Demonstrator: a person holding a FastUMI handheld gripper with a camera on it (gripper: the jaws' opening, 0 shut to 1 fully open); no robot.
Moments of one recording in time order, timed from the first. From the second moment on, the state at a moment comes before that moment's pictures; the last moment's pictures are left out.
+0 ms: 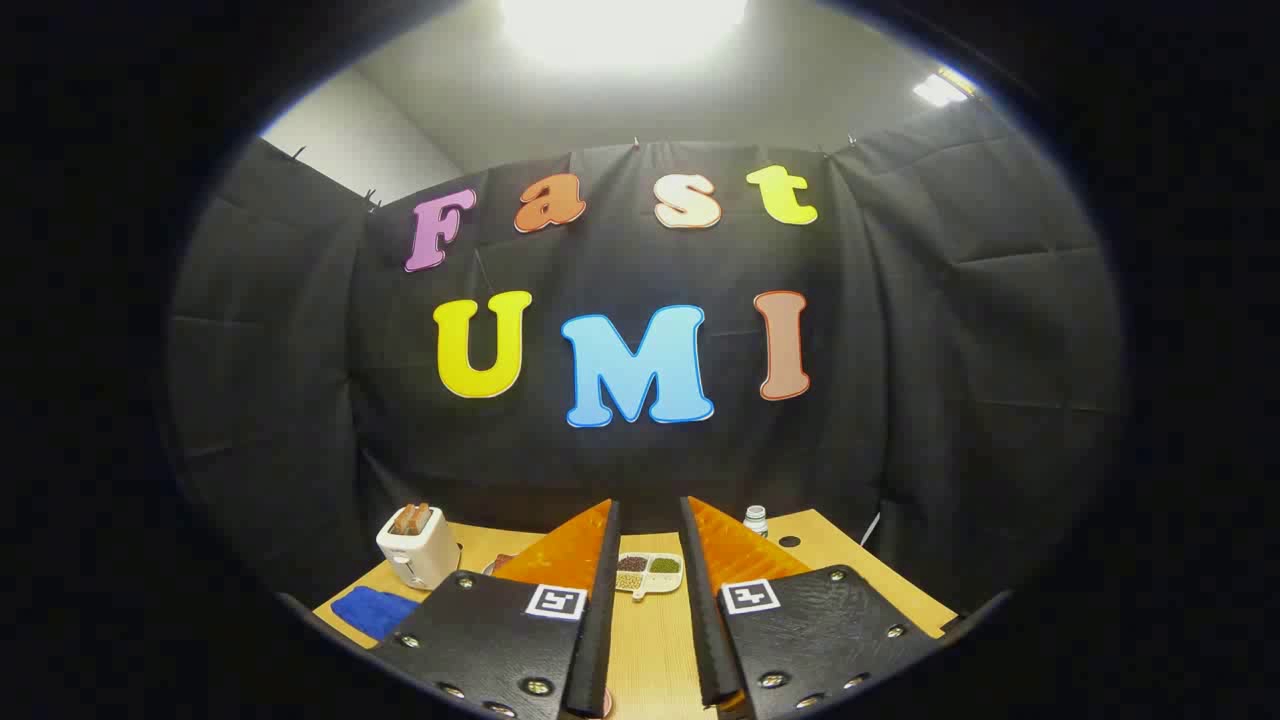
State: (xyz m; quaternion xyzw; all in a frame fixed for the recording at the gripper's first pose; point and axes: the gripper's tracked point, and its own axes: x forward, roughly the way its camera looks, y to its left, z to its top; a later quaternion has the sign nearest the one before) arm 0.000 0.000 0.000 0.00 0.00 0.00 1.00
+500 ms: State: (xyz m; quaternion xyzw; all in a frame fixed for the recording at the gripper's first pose) arm 0.006 0.010 -0.011 -0.01 0.01 0.01 1.00
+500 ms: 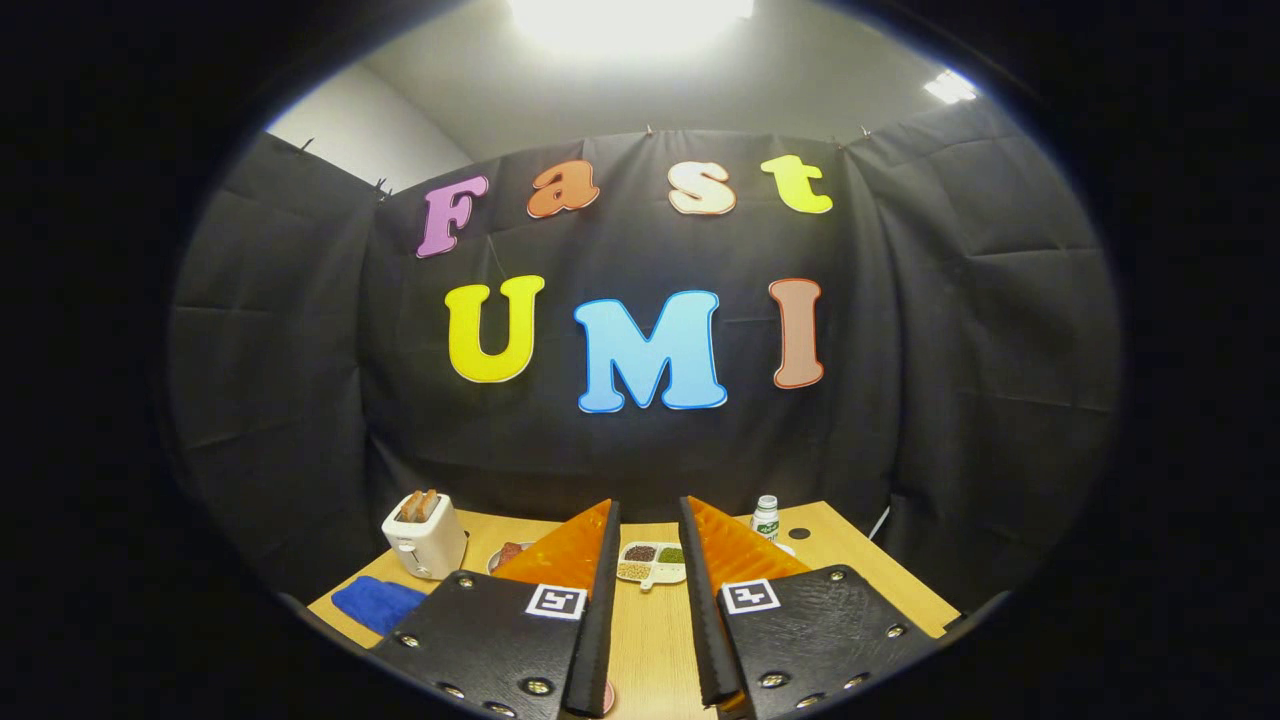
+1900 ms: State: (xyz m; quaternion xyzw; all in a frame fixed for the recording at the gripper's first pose) arm -0.078 0.100 -0.342 0.01 0.48 0.14 0.86
